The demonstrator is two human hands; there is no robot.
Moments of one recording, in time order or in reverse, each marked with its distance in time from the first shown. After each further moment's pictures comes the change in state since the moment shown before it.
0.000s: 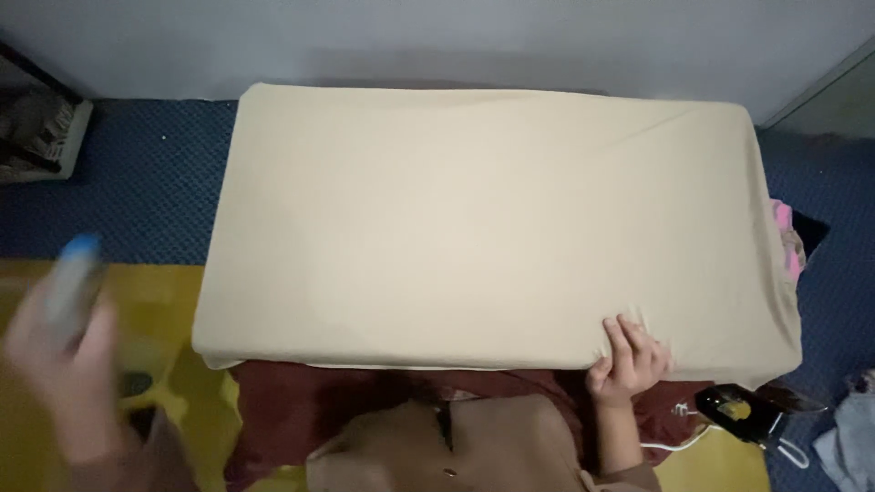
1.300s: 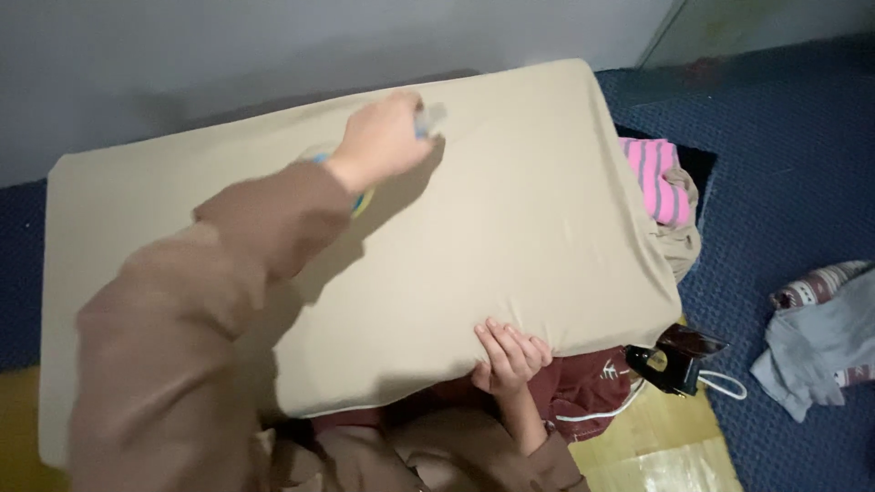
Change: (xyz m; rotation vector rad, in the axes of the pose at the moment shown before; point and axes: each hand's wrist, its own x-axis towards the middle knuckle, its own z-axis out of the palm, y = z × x) left_hand 0.023 0.436 0.418 -0.103 -0.912 0.633; right_hand -0.032 0.014 0.020 -0.038 0.163 0.026
